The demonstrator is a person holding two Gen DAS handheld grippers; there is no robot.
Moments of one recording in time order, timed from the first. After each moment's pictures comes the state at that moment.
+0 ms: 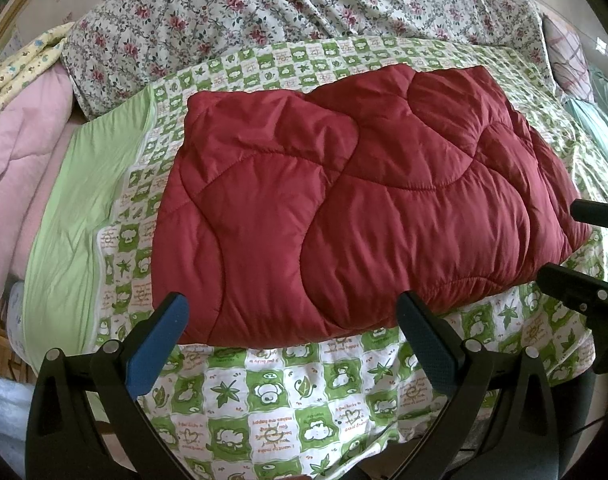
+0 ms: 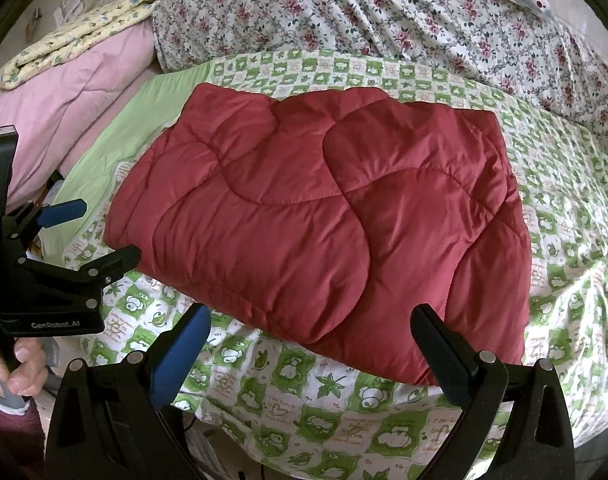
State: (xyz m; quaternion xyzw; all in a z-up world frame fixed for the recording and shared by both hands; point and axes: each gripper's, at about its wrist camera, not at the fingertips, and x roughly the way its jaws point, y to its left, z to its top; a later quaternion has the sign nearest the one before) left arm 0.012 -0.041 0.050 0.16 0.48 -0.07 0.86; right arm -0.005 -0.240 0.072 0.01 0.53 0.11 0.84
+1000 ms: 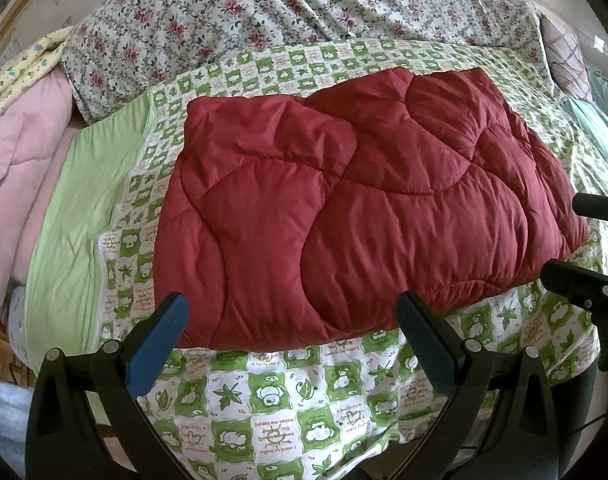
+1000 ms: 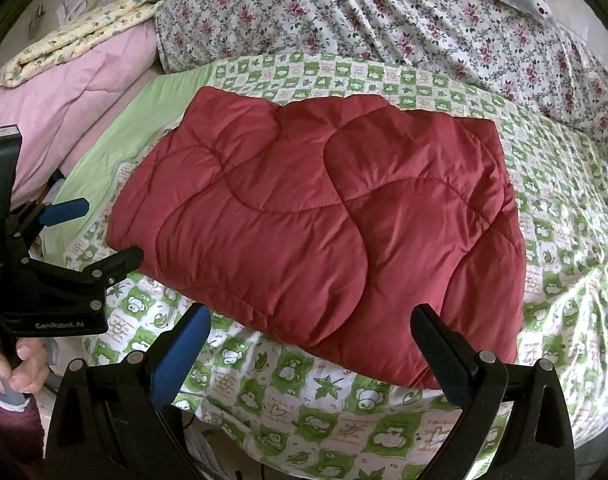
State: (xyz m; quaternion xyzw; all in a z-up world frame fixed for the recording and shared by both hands) left arm 0.012 -0.043 0.054 0.16 0.47 -0.07 0.86; right arm -0.003 -0.237 0.079 0.01 0.52 0.11 0.85
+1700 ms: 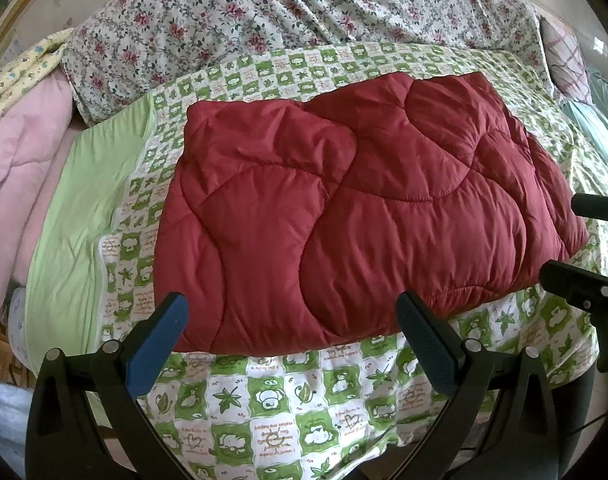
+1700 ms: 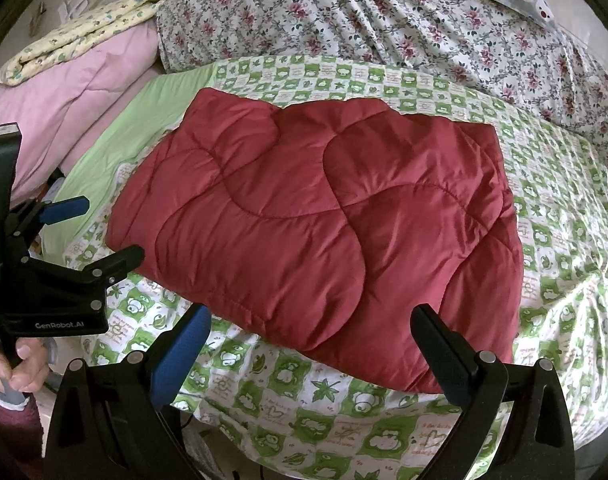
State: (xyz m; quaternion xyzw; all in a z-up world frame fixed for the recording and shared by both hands) left arm 0.014 -0.045 0.057 0.16 0.47 -0.07 0.87; right arm 0.000 -0.240 0.083 0.00 0.52 0.11 0.85
